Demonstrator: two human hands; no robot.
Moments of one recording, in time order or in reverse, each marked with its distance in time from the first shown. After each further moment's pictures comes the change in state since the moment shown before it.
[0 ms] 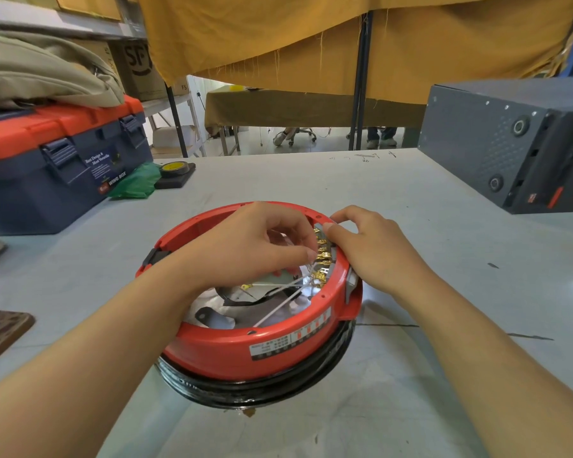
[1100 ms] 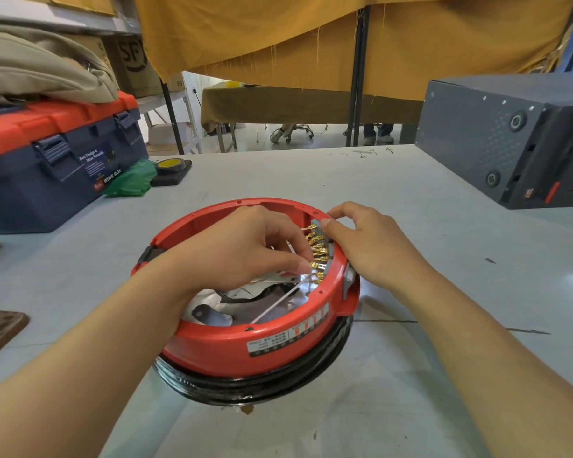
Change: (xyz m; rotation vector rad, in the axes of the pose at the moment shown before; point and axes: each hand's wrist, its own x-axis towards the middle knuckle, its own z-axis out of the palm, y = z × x) left_hand -0.002 -0.003 -0.001 0.120 -0.070 0.031; right_hand 0.002 0.001 0.000 0.007 -0.019 -0.008
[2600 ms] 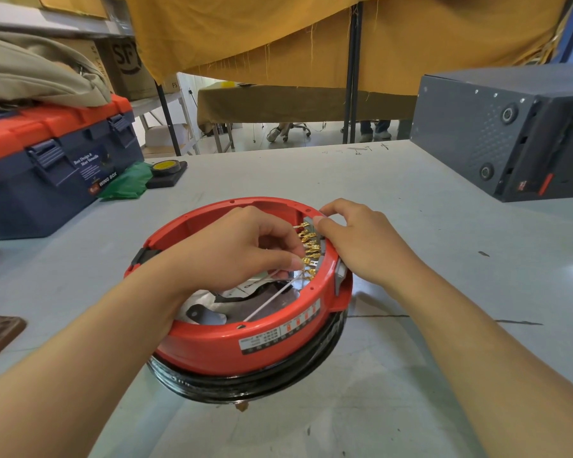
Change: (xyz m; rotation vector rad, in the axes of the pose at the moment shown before) left_hand 0.000 0.000 0.003 -0.056 -0.028 -0.026; right_hand 0.000 0.001 0.001 0.002 -0.013 0.004
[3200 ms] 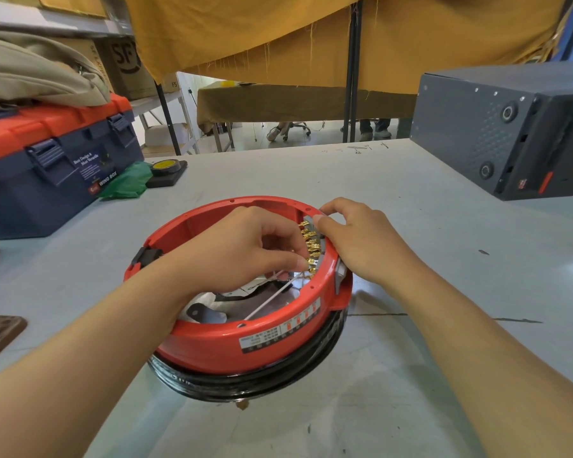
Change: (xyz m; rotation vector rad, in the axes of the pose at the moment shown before) left_hand 0.001 0.001 0.003 0.025 0.017 0.040; right_hand 0.000 0.000 0.001 -0.007 0.009 -0.002
